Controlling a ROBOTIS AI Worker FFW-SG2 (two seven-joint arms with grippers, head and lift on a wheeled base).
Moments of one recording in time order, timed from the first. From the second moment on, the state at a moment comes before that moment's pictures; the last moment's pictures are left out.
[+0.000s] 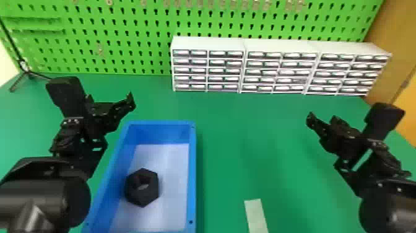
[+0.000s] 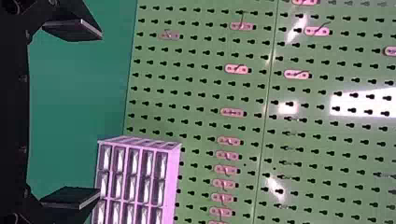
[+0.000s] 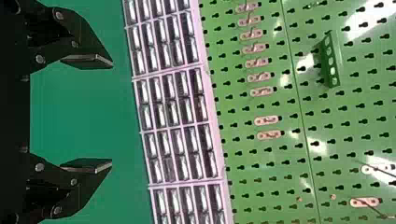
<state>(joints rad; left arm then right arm) -0.08 0.09 0.03 -1.82 0.19 0.35 0.02 -0.04 -0.08 -0.24 -1.79 -0.23 0.42 0.16</state>
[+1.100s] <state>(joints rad) -0.08 0.09 0.03 -1.82 0.19 0.35 0.02 -0.04 -0.08 -0.24 -1.79 -0.23 0.42 0.16</state>
